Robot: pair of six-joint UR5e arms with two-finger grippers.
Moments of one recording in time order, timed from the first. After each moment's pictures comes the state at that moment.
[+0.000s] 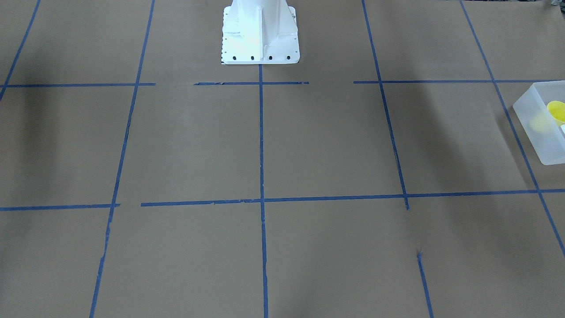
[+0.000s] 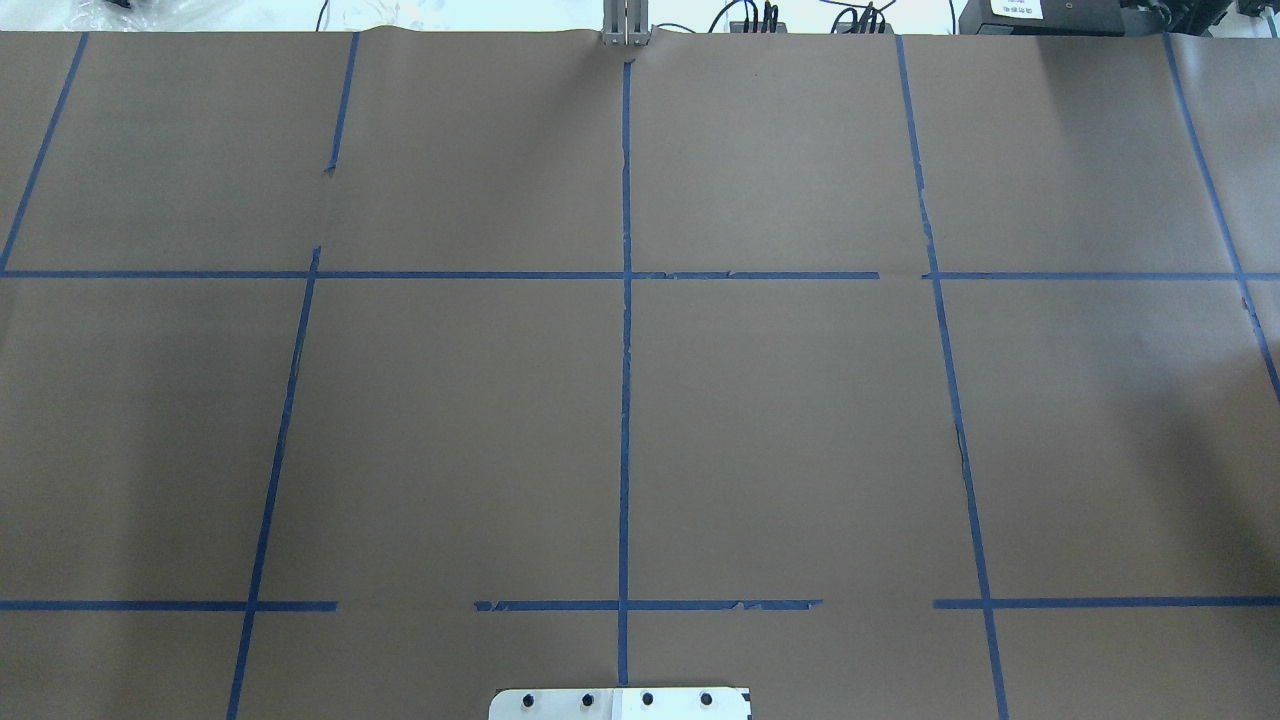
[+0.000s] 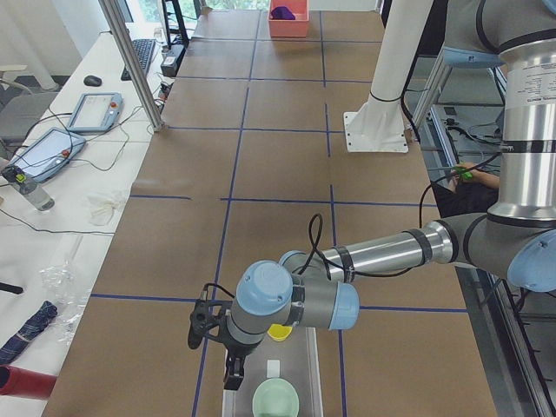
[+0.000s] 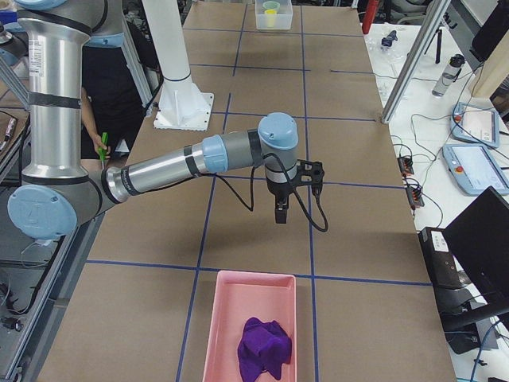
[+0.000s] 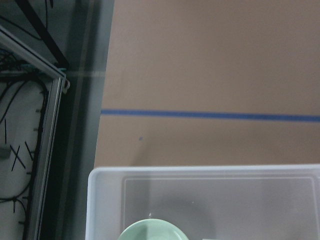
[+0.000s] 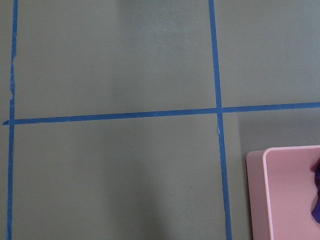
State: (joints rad) left arm -1.83 -1.51 -1.49 -1.95 -2.23 0.08; right arm 1.53 -1.65 1.99 -1.69 2.34 0.25
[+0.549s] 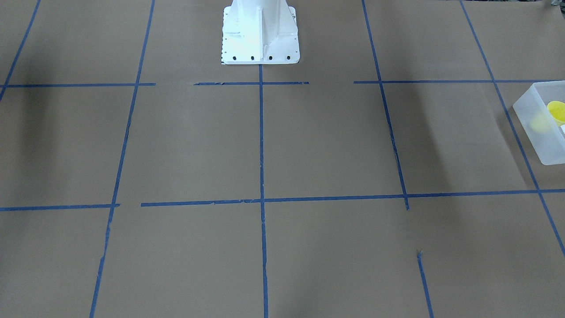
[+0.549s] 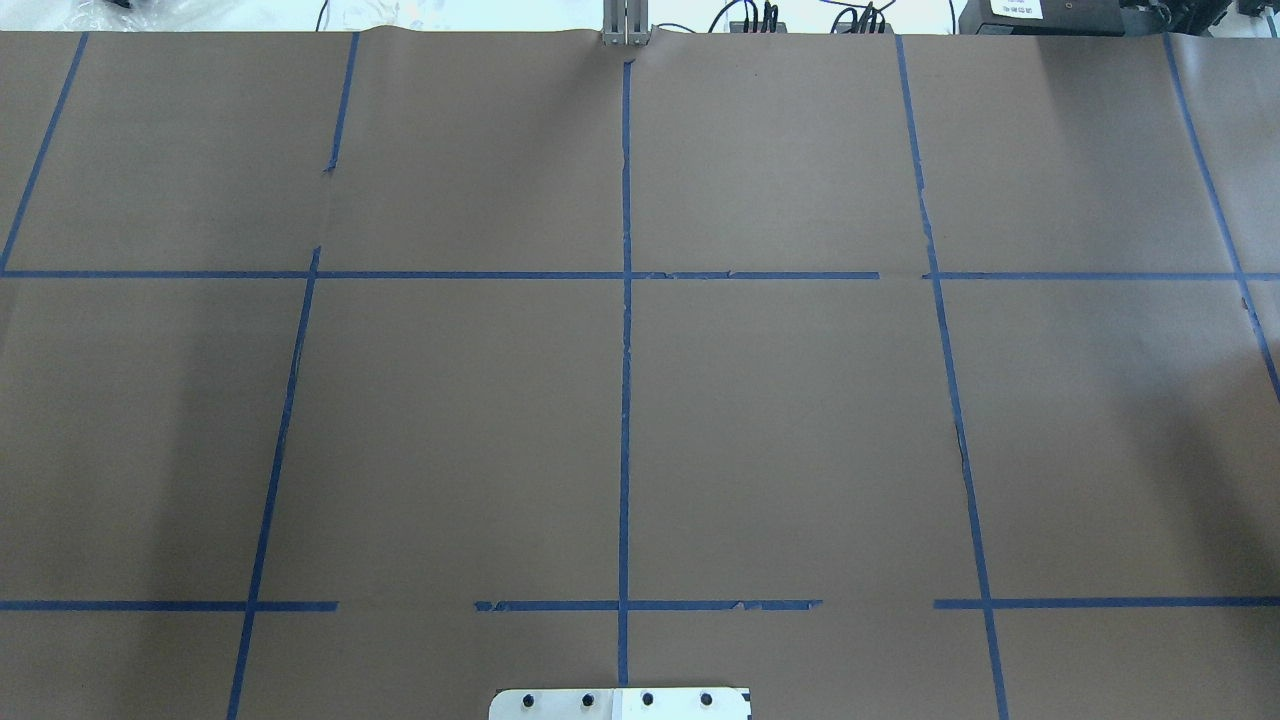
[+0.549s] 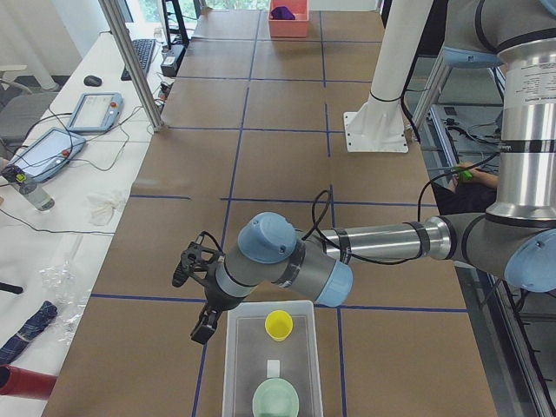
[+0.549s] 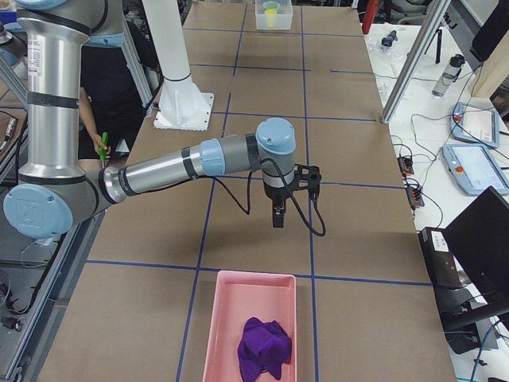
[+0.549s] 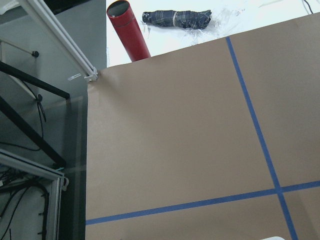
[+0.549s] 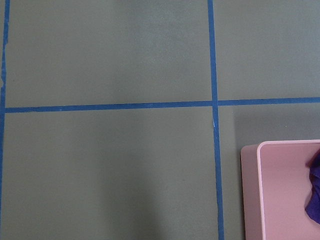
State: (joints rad) left arm -1.77 -1.52 -1.59 -2.09 -2.24 0.07; right arm 1.53 -1.67 1.99 -1.69 2.34 0.20
